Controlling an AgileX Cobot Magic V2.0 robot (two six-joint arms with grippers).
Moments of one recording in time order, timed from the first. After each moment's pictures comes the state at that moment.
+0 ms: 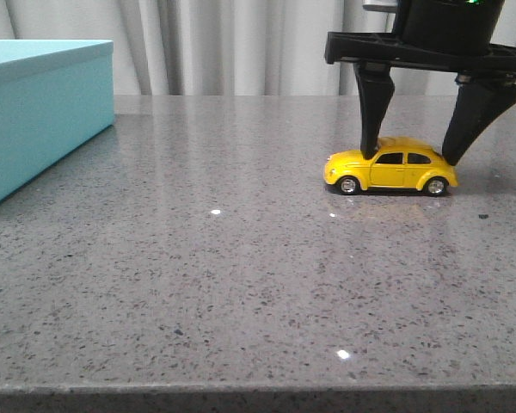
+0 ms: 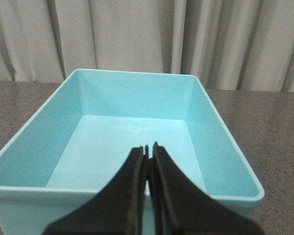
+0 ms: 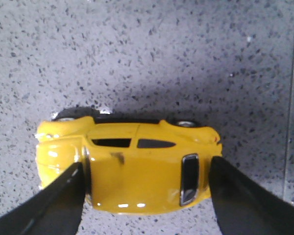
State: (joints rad) left arm -0.03 0.30 -0.37 -0.14 0.21 0.02; right arm 0.41 1.73 -1.43 0.04 1.09 0.49
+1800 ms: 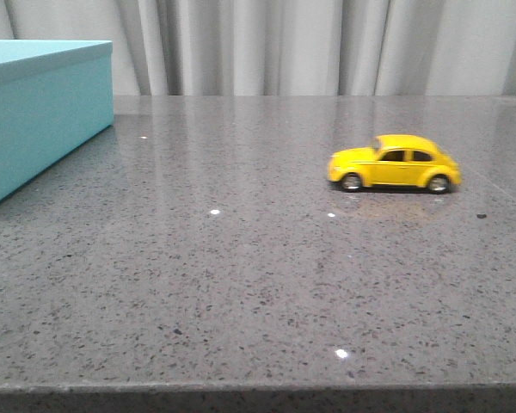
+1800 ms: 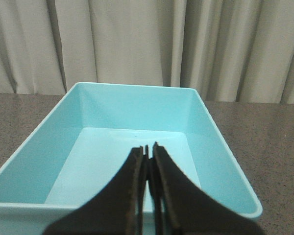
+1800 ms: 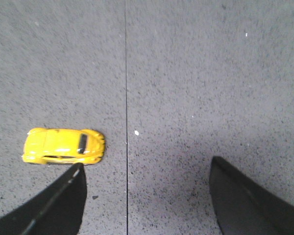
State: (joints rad) left arm -0.03 0.32 -0.39 -0.14 0.18 0.02; right arm 0.21 1.00 -1.18 -0.10 0.99 0.33
